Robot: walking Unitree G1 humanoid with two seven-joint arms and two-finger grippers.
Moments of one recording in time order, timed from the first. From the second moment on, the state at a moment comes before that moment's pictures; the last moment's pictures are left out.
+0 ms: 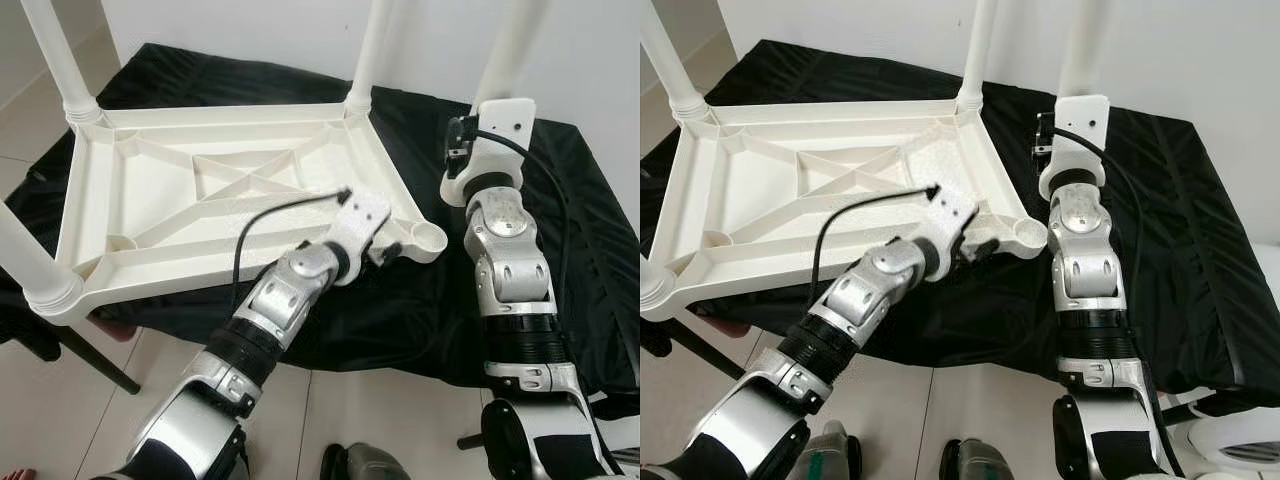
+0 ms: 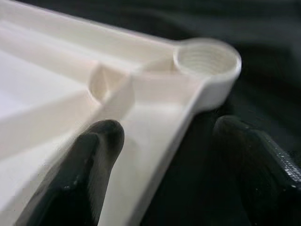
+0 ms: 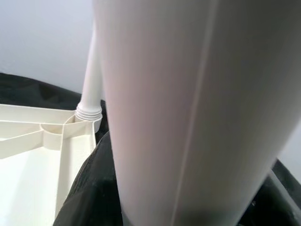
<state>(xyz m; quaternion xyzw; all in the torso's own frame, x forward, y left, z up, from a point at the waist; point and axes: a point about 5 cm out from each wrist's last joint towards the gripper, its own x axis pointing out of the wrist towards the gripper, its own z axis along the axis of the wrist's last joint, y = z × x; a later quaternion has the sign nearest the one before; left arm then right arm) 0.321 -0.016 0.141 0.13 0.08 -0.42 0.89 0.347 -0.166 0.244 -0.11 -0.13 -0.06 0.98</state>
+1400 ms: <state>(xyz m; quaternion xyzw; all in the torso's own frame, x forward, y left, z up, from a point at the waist) 0.326 -0.038 0.133 0.26 0.04 -0.49 0.83 0.348 -0.173 0.239 -0.11 -0.12 -0.06 0.98</state>
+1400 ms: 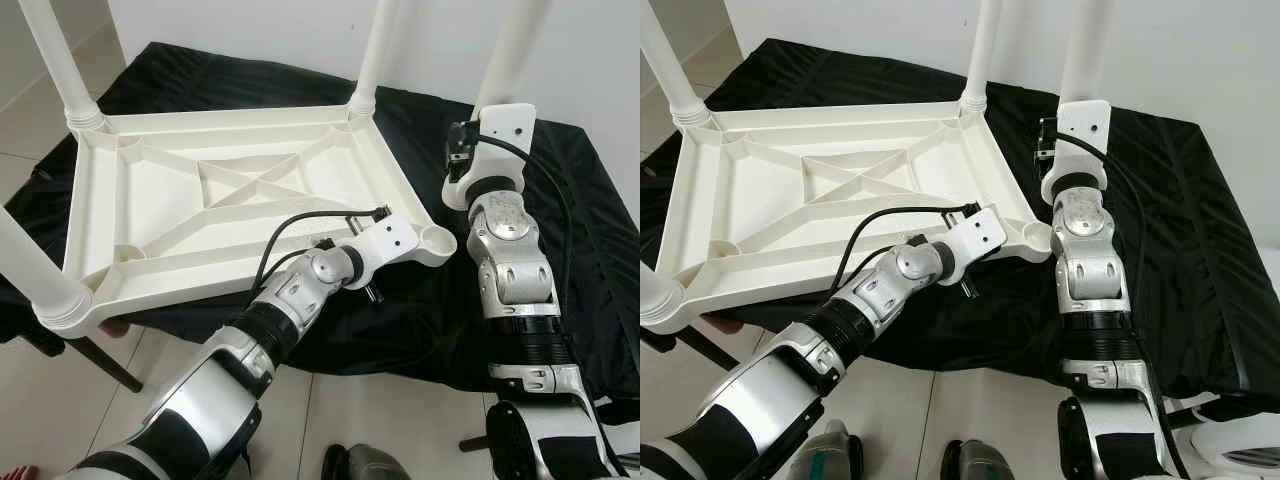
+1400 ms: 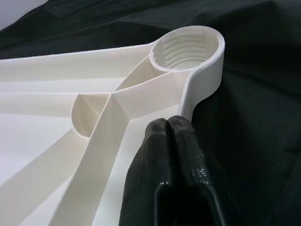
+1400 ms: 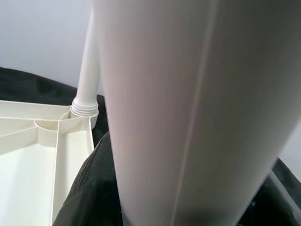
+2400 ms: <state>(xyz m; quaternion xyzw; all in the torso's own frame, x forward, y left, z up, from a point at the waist) 0.330 -0.039 0.122 0.32 0.09 -0.48 0.81 0.347 -0.175 0.240 -0.11 -0.13 -0.06 0.98</state>
